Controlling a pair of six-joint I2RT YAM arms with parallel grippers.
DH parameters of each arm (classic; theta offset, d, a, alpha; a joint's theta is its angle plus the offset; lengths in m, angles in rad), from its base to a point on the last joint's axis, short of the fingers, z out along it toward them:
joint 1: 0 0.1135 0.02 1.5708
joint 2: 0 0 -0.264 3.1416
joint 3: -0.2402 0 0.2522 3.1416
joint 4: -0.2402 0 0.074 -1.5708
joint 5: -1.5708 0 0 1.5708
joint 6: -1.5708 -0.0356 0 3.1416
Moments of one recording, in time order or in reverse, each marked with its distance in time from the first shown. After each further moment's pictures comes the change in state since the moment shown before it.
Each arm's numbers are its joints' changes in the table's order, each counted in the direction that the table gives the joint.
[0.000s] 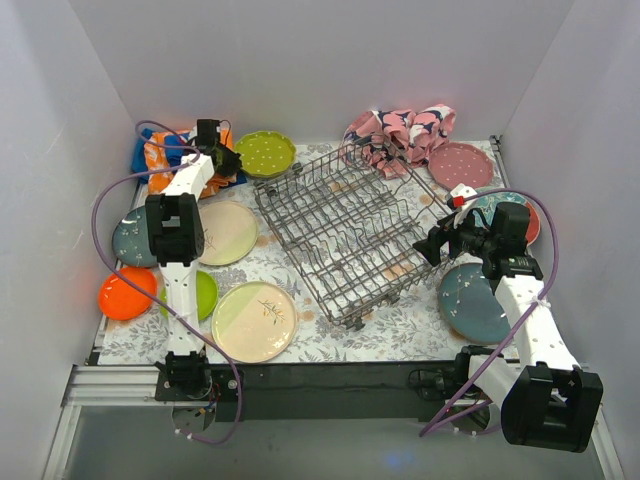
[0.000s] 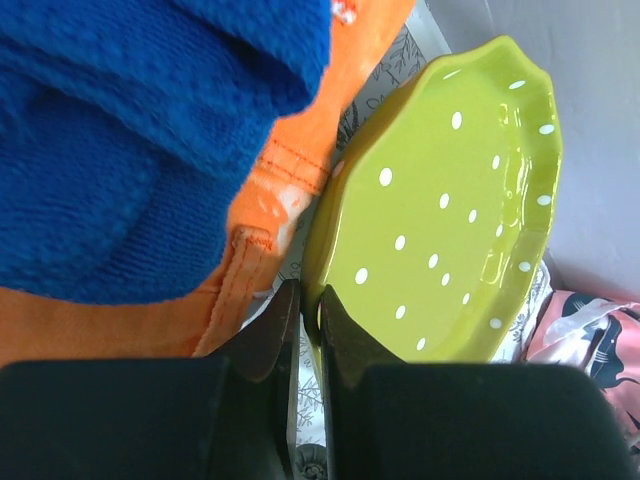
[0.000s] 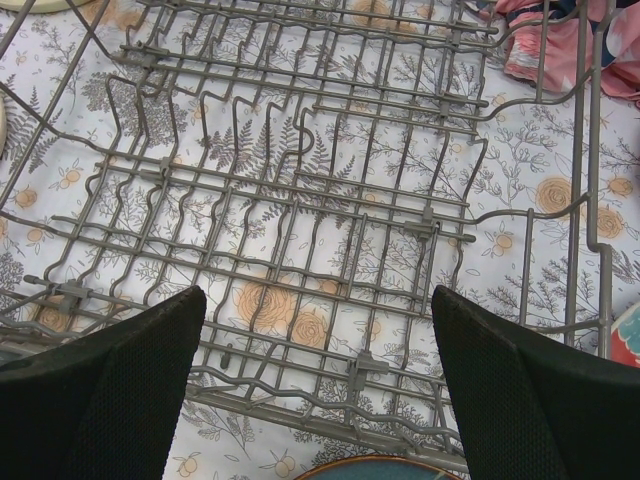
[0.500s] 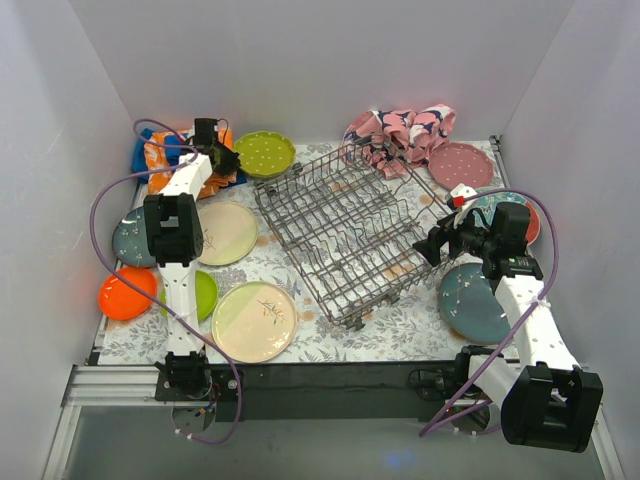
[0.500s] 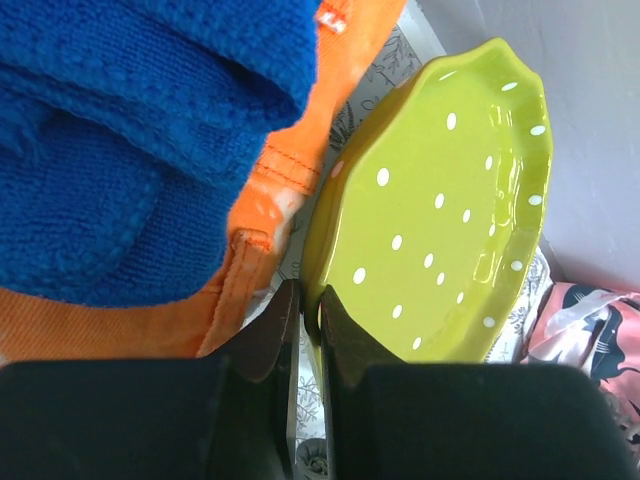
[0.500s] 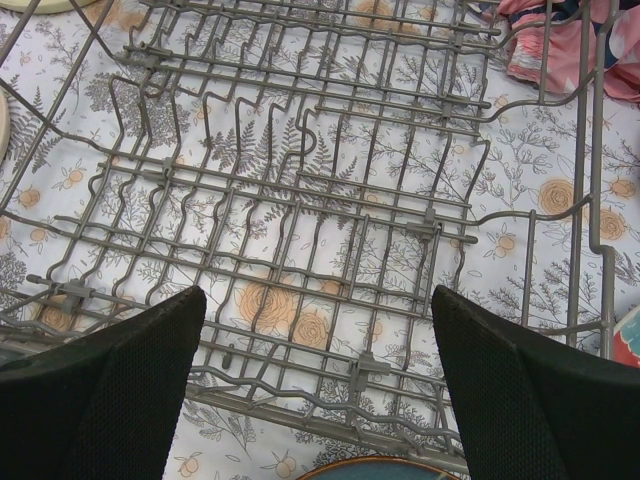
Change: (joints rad) left arm 0.013 0.005 -0.002 0.001 -0.021 -0.028; right arm -0.001 0.000 0.000 0.000 0.007 0.000
